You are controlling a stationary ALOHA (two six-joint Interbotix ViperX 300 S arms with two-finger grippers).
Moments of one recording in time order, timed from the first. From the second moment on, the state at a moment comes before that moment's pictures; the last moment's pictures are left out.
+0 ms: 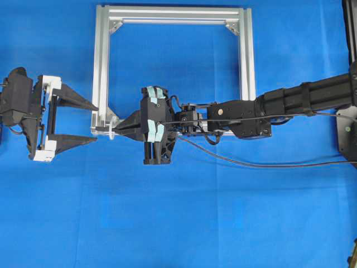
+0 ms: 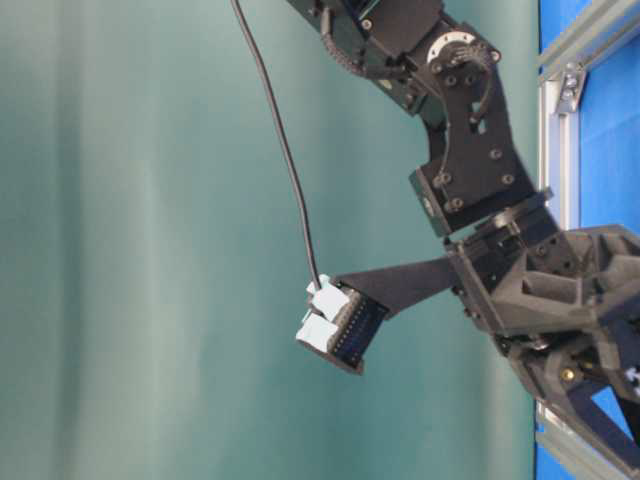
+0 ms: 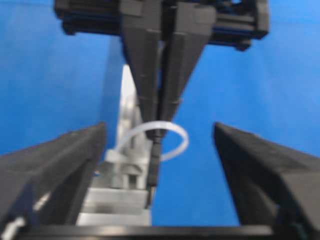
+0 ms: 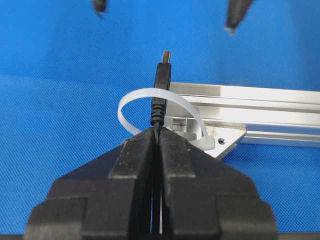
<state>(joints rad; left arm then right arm) -0.07 -0.37 1.31 -0.08 -0.64 -0.03 0.01 0.44 0.36 -0.01 -0.41 0.12</state>
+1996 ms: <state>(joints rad) -0.07 -0.18 1.23 -0.08 -0.56 -0.02 0.01 0.44 0.36 -0.01 -0.41 0.12</state>
